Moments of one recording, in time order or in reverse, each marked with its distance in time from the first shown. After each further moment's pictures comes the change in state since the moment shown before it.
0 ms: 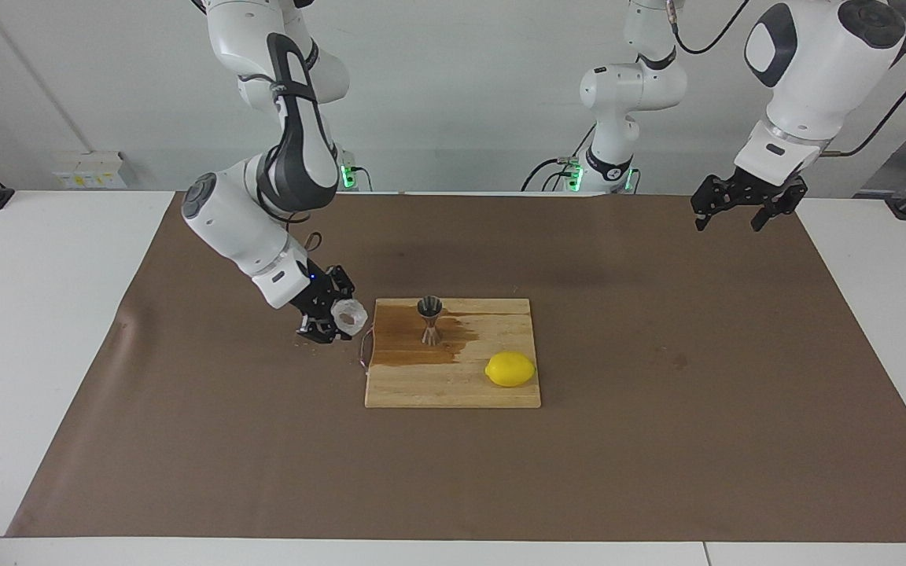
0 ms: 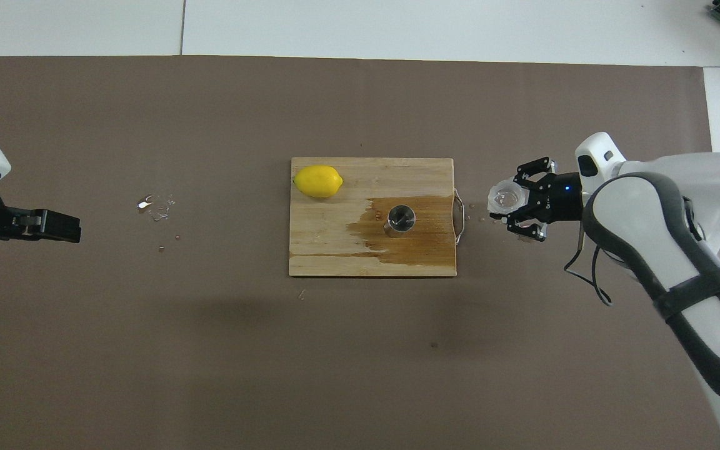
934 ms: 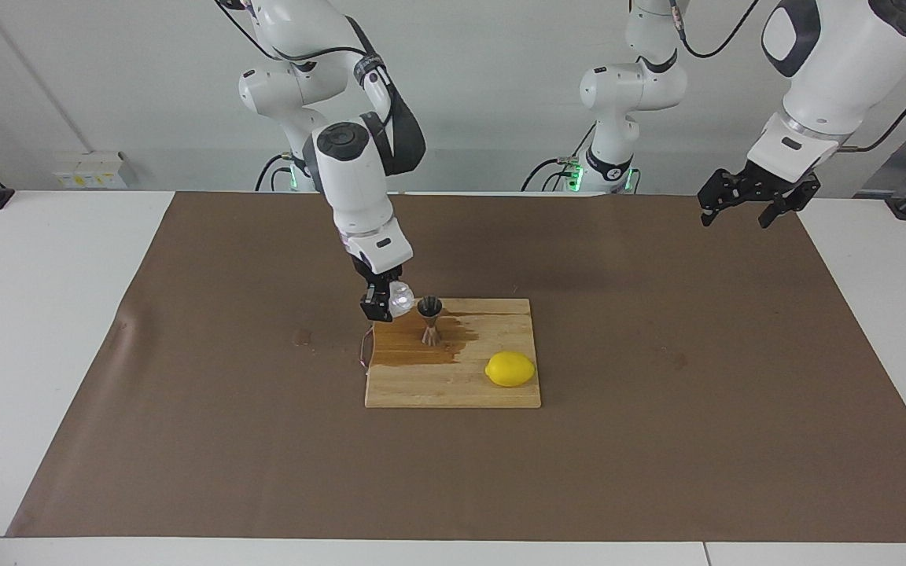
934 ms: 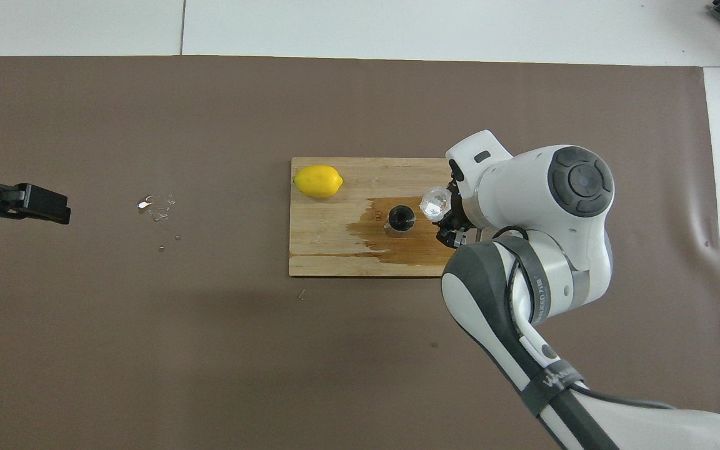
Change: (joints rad) left arm -0.001 0.084 -0.004 0.160 -0.013 -0.114 0.000; right arm 0.209 -0.029 0.002 0.042 -0.569 -0.010 0.479
